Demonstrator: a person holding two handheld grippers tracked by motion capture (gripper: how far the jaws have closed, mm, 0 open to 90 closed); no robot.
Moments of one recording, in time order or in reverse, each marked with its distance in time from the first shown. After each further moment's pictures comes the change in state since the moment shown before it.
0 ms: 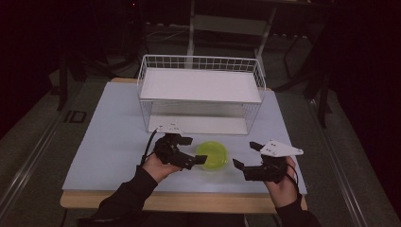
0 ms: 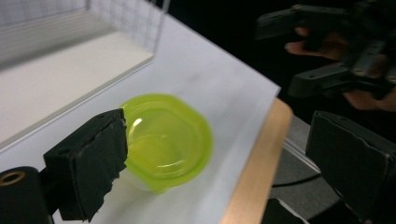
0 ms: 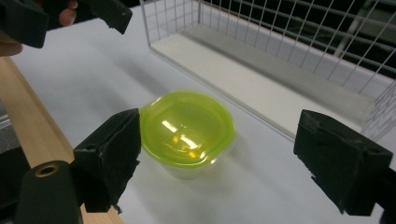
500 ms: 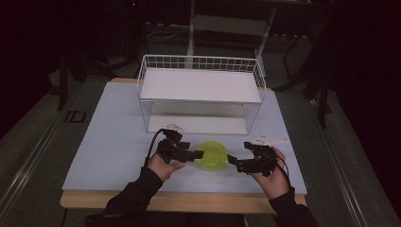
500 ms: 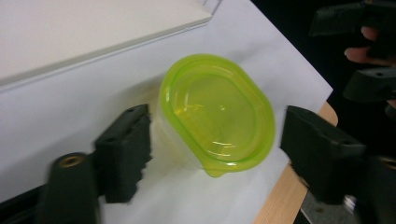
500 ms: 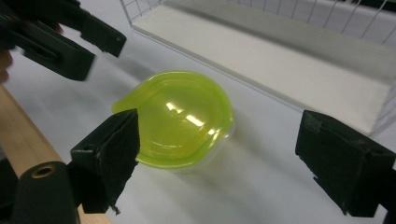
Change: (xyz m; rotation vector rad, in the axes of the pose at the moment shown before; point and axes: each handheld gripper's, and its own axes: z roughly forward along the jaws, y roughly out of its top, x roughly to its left) left arm 0.031 -0.019 0.028 0.088 0.124 -0.220; right arm -0.013 -0.003 0.037 0.119 0.016 0.162
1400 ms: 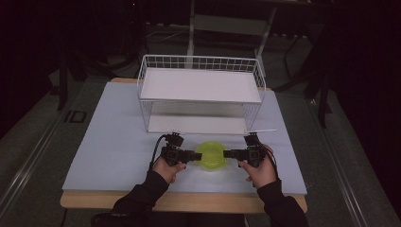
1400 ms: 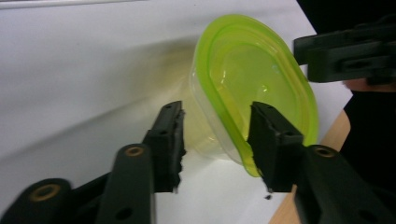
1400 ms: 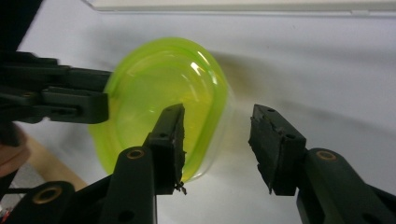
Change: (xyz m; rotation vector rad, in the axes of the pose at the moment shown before) left arm 0.016 -0.015 0.029 0.063 0.002 -0.149; right arm -0.024 0.000 0.050 0.239 0.046 0.441
